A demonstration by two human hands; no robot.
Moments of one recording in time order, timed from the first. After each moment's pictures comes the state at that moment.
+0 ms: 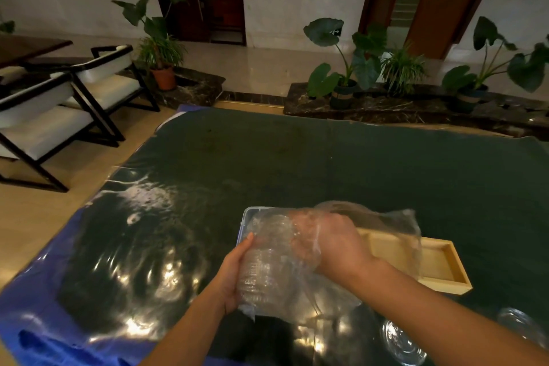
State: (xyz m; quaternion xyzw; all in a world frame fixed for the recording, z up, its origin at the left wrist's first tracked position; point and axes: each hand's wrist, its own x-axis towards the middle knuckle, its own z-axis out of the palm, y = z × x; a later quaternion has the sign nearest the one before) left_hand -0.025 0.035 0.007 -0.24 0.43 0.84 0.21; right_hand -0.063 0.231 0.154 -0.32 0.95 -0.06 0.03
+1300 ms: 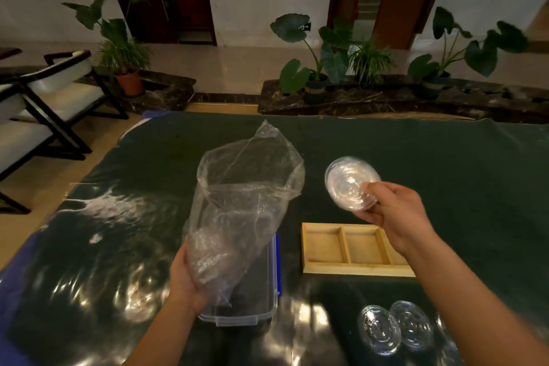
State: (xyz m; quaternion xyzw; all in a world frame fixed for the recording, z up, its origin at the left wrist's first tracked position) left_hand -0.049 0.027 -0.008 -0.31 0.26 0.91 0.06; right_hand -0.133 0.377 0.127 0.18 0.64 -0.74 0.03
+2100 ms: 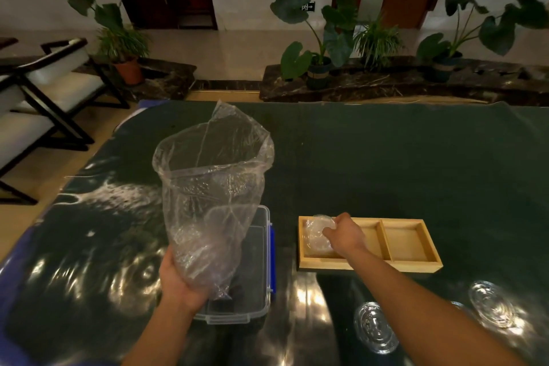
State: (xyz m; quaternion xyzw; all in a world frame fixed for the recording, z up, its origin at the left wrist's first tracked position) left_hand -0.052 0.039 -0.017 -0.29 0.21 0.93 -0.03; right_hand -0.177 0.347 -0.037 0.15 0.93 -0.29 0.15
